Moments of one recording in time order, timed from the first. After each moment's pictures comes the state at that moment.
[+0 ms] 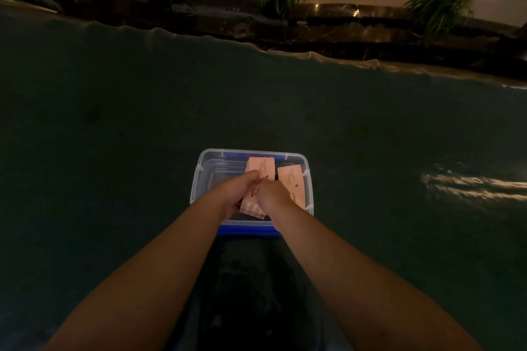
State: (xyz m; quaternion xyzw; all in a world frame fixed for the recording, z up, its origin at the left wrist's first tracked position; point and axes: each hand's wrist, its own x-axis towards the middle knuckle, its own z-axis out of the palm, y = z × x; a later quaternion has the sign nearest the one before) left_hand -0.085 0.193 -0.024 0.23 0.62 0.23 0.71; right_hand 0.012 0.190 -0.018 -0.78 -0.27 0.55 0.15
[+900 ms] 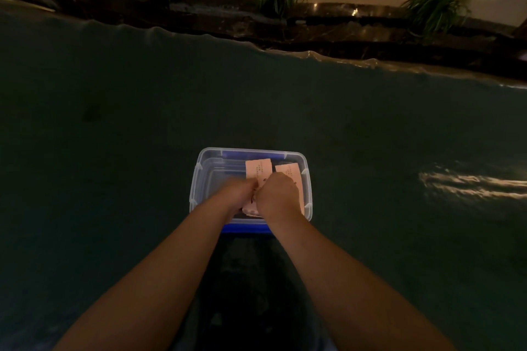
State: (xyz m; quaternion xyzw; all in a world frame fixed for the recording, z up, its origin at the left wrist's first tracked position) left_hand -0.070 0.190 -0.017 0.30 0.73 0.16 0.59; right_hand 0.019 0.177 -0.024 -0.80 -0.54 0.26 0.05
